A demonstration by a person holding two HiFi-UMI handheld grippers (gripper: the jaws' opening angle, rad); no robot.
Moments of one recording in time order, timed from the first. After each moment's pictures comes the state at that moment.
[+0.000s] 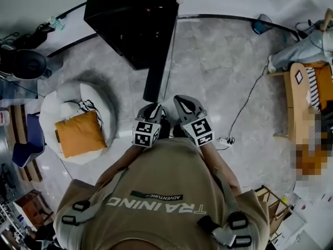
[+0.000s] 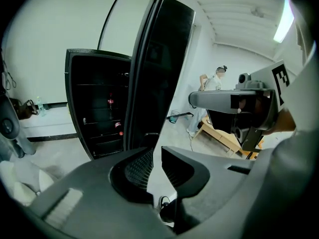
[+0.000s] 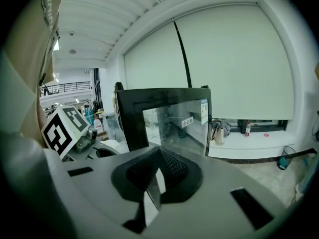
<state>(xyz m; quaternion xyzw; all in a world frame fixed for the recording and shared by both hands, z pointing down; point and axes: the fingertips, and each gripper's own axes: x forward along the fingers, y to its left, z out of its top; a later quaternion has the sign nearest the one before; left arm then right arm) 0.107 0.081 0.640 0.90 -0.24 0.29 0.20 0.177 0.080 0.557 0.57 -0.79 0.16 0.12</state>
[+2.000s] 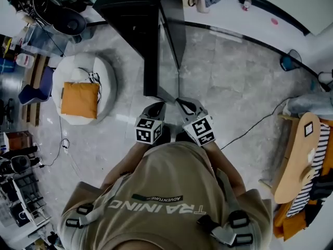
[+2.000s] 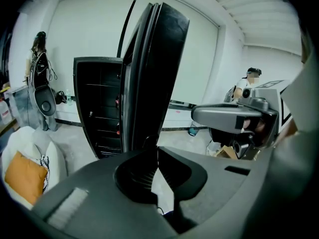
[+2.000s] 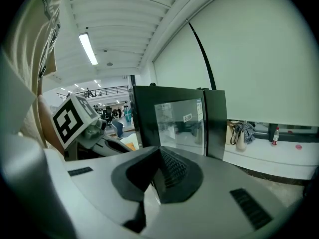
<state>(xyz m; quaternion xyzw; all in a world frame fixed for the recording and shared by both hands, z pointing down) 0.293 0.158 0.630 0.84 -0.42 0.25 0.24 0.352 0.154 0.571 0.38 -0.91 0.13 0.12</state>
